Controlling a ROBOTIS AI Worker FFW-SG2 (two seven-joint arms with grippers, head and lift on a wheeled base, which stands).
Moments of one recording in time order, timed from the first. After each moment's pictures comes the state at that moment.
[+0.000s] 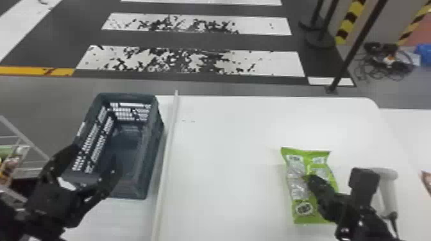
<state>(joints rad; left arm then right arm) 0.77 0.28 0.16 -2.07 0.40 -0.16 -0.27 0.35 0.00 -0.20 -1.64 -0.10 0.40 0.19</state>
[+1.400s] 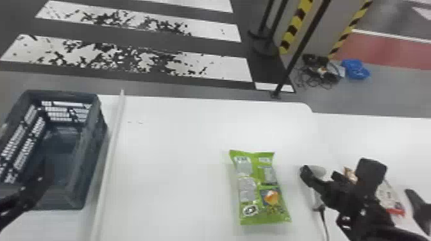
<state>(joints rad) 0.75 0.28 0.16 -2.06 0.41 -0.16 -0.27 0.39 -0.09 -0.46 -1.84 -0.16 0.52 0.21</state>
